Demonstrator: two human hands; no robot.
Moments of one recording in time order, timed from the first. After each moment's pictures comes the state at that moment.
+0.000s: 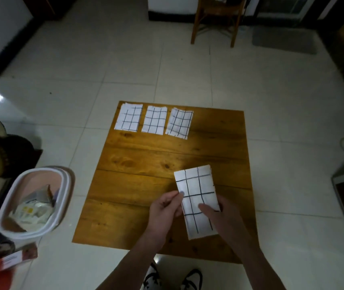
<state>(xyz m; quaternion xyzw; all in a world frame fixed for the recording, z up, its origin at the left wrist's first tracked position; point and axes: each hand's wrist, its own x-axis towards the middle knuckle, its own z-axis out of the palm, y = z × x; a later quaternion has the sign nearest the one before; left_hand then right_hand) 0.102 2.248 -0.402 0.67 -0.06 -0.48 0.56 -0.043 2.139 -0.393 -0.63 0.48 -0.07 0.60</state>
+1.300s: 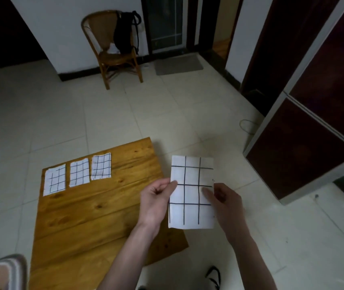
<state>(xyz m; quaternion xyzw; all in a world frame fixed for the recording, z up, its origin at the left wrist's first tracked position) -0.130 2.113 -0.181 0.65 -0.26 -0.48 0.53 -0.314 2.083 -0.199 -0.54 0.58 -0.36 0.49</state>
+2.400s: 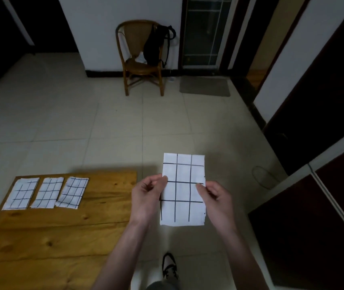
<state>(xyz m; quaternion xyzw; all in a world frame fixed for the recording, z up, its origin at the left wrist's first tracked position) -0.166 1.801 -0.175 0.65 -0.14 -0.38 0.64 -0.331 1.722 -0.186 -0.55 0.49 -0.35 0.57</state>
